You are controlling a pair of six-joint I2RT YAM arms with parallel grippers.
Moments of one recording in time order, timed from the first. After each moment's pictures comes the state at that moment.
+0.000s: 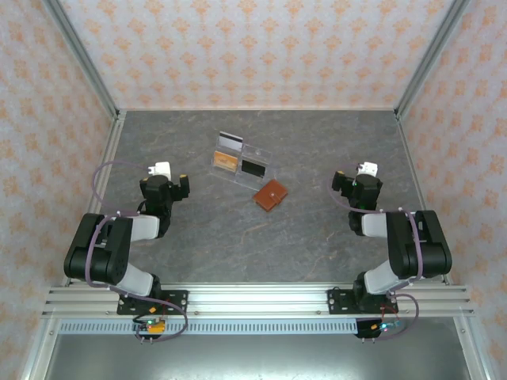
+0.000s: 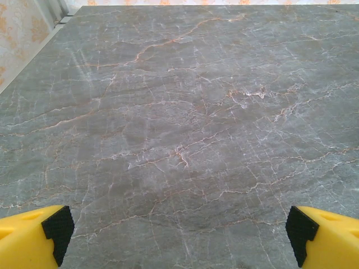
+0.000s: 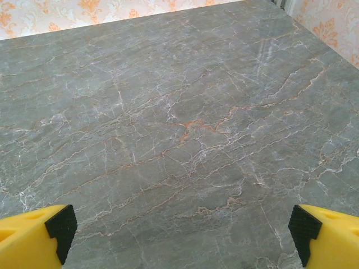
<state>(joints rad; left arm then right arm) -0.05 1.49 0.40 0.62 -0.26 -0.07 0.02 1.51 0.40 0.68 0.19 0.16</state>
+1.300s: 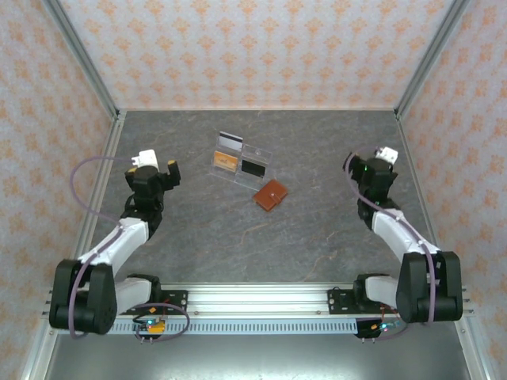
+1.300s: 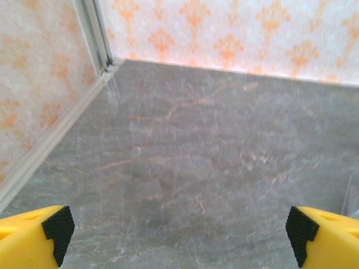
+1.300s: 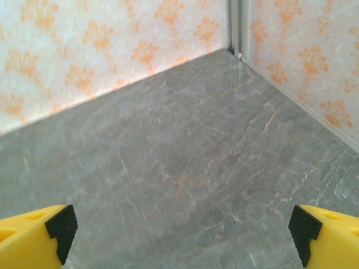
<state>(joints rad) -0.05 1.13 0.53 0.22 -0.35 -0.15 0.02 1.21 0.65 0.15 0.30 0.37</state>
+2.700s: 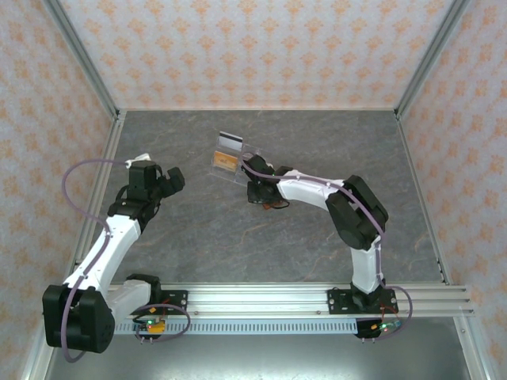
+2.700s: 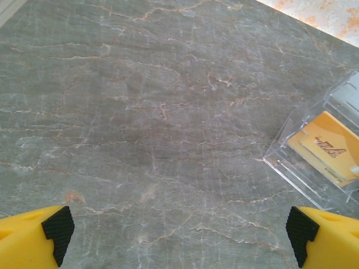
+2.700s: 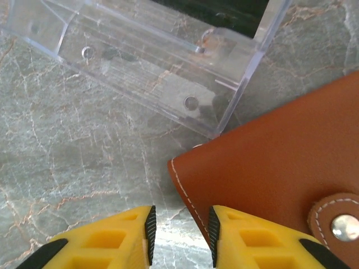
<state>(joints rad) -0.05 1.05 0.71 -0.37 -0.15 -0.46 0.76 1.96 1.34 -0.52 0.09 0.70</state>
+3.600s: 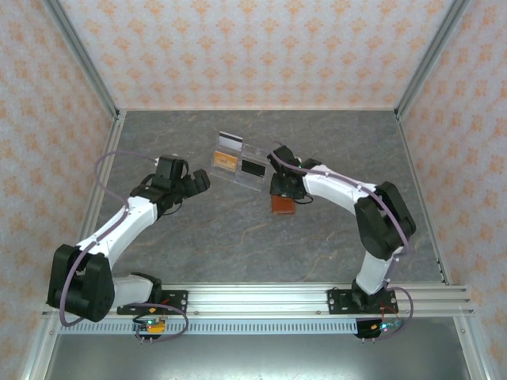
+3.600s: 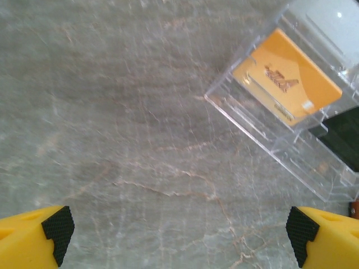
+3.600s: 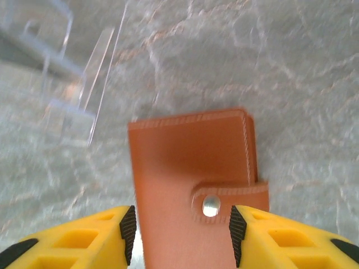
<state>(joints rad) -0.23 1.27 0.81 -0.41 -0.06 -0.63 0.61 1.80 1.25 -0.63 0.13 0.70</state>
